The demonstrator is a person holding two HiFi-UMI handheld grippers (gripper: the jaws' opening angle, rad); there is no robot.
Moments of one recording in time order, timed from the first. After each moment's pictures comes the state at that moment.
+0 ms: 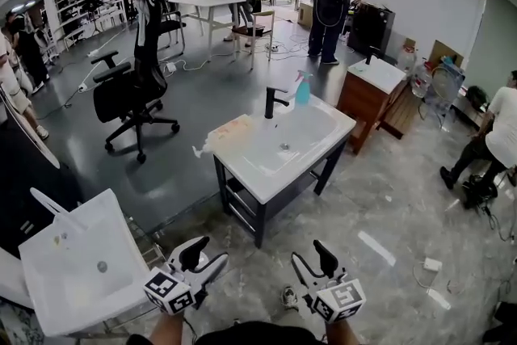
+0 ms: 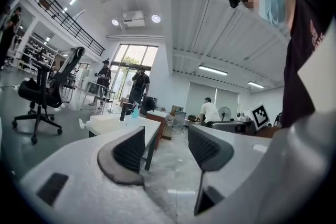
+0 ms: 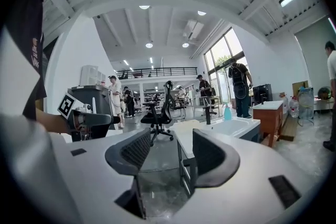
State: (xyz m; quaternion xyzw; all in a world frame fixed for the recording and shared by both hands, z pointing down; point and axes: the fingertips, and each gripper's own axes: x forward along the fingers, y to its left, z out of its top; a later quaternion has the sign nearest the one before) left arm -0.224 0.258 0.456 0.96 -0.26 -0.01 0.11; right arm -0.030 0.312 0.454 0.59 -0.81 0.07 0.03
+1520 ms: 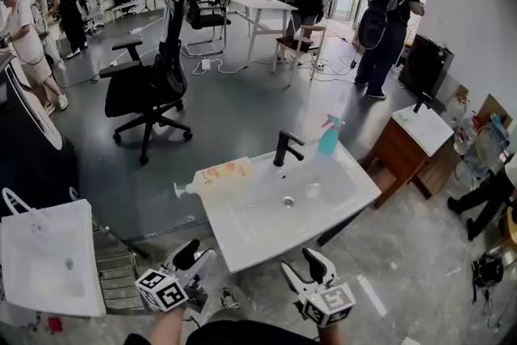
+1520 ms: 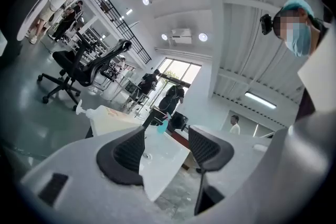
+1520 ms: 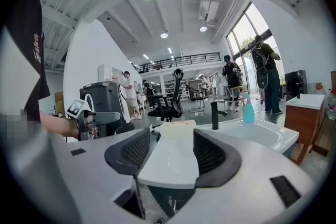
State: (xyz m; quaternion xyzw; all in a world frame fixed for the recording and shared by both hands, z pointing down) left arm -0.109 0.004 0.503 0.85 -0.44 -0.14 0.26; right arm 0.110 0.020 0.471 0.46 -0.88 0.10 0.07
